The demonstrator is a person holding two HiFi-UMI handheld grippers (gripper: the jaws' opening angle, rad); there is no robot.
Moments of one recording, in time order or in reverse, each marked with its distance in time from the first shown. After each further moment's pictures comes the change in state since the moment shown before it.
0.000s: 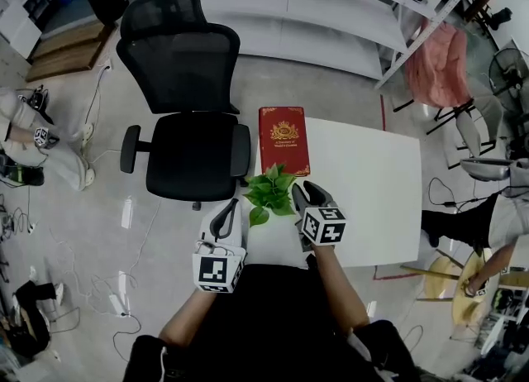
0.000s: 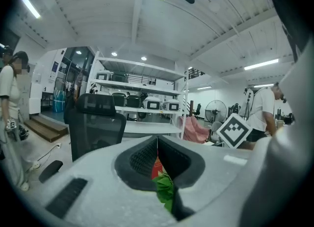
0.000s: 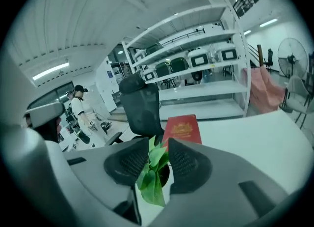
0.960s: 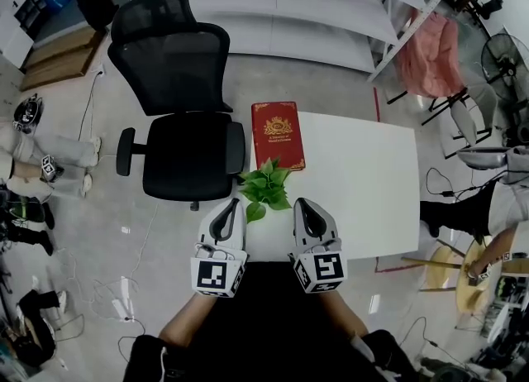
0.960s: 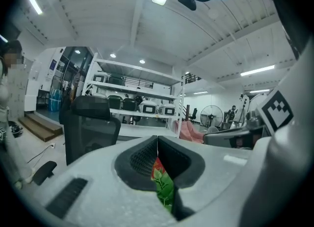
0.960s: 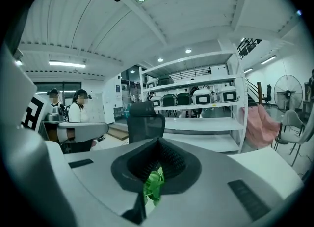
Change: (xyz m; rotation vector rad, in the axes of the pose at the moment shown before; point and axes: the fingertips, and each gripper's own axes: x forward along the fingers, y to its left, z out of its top) left arm -0.012 -0.020 0.022 -0.029 -0.043 -0.041; right arm -0.117 0.078 0.054 -0.188 -0.330 -0.059
